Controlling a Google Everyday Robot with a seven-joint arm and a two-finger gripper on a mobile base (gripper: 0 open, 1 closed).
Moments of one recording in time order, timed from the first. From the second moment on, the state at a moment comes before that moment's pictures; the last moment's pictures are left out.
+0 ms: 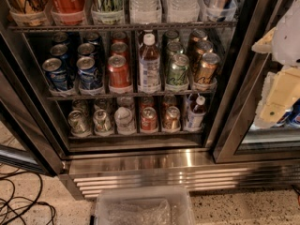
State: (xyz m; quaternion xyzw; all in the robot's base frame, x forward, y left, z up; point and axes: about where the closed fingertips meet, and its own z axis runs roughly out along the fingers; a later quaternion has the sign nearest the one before) arm 0.438 -0.217 0.976 -0.60 0.78 -0.03 0.16
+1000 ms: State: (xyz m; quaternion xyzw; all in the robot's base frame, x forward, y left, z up) arm 0.450 -0.201 0.973 -0.60 0.77 -0.01 0.22
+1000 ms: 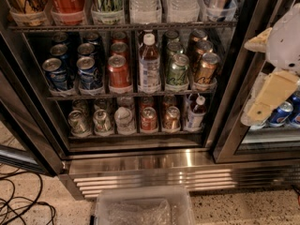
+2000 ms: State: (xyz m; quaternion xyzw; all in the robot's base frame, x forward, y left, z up) arm 0.458 -0.166 0.973 -0.55 0.69 0.03 0.47
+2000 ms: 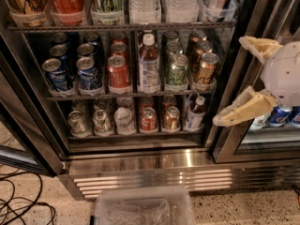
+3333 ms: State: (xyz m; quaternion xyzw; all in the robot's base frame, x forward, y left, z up) arm 0.442 -0.100 1.001 -0.51 0.61 0.10 0.60
